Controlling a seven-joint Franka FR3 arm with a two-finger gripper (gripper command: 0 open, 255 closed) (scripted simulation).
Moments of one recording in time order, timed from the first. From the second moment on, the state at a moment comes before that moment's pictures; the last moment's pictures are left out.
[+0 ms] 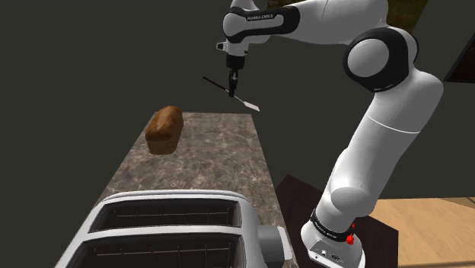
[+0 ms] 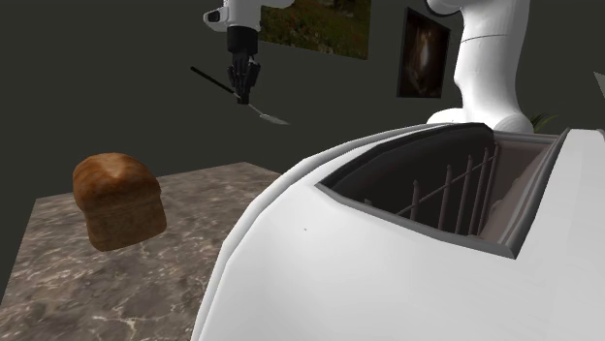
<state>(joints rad) 0.09 -0.05 -0.28 -1.77 0.04 1.77 -0.92</state>
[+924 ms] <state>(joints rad) 0.10 -0.03 -0.27 -1.60 0.04 1.61 -0.89</state>
